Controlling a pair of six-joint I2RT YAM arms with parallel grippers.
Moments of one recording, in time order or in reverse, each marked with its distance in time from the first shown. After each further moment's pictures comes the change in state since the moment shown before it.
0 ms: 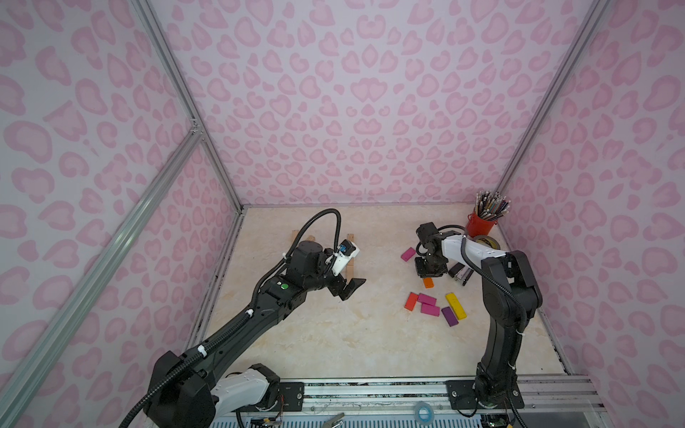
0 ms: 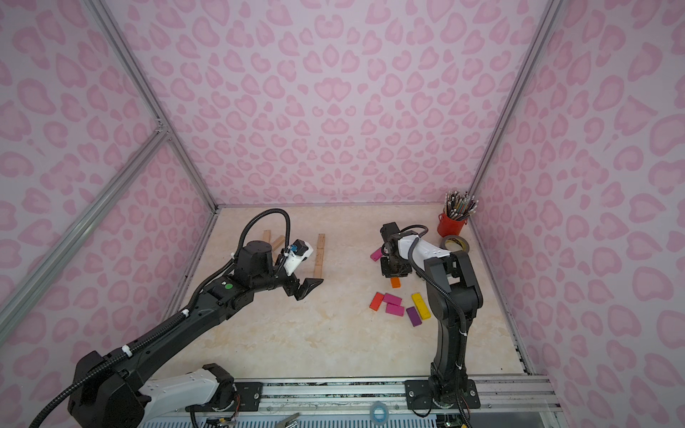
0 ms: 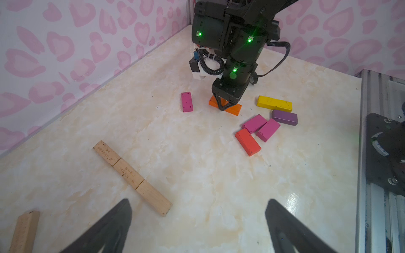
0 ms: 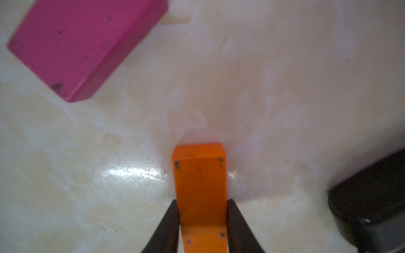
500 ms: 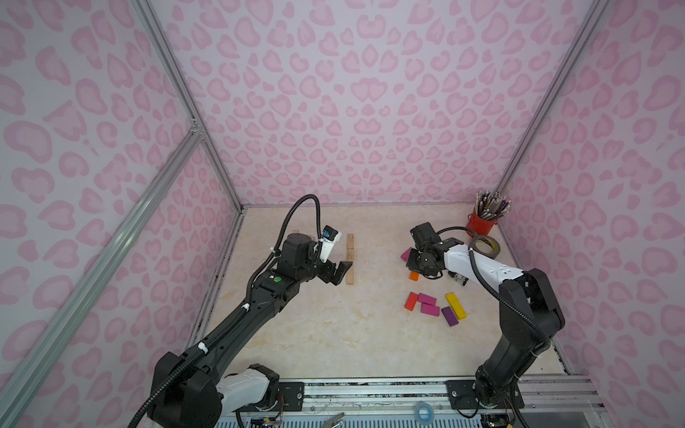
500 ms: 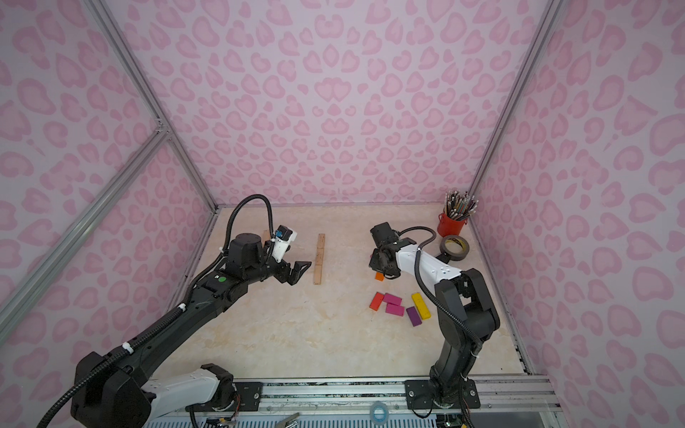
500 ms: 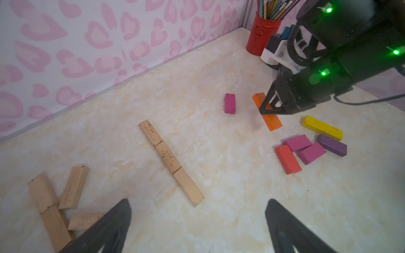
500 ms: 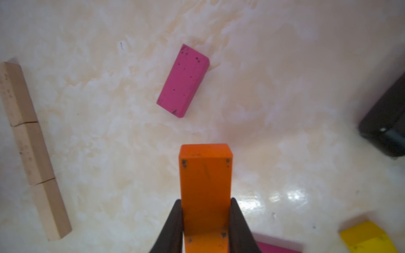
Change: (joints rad) left arm 0.117 0.014 0.026 0.002 -0.112 -0.130; right arm 0.177 -0.211 -0.128 0.217 0.035 0.588
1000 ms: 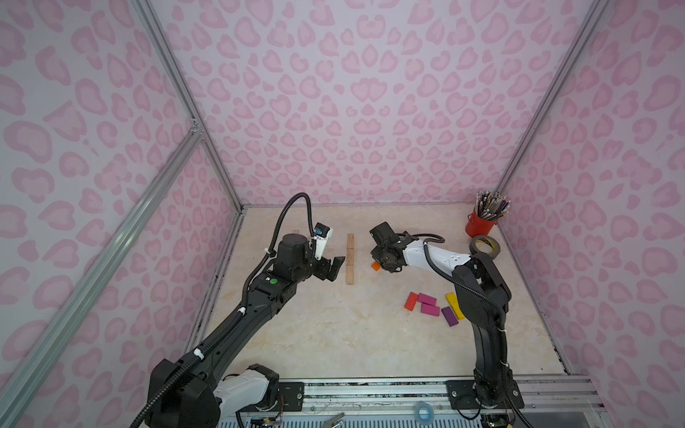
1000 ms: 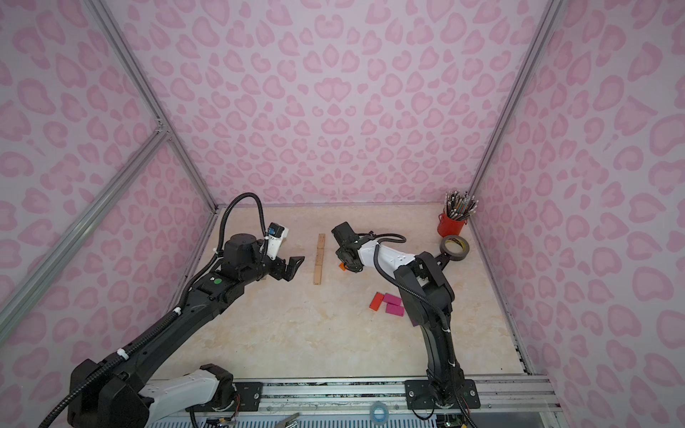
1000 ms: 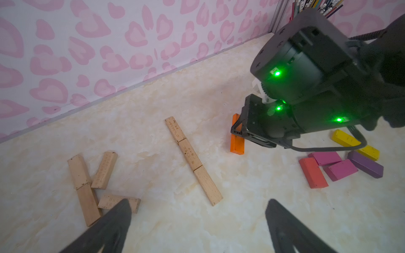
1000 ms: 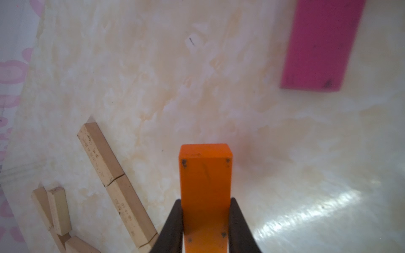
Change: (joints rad) left arm 0.018 -0.032 -0.008 0.000 -0.097 -0.025; right arm 0.154 0.352 0.331 0.079 0.079 0.520
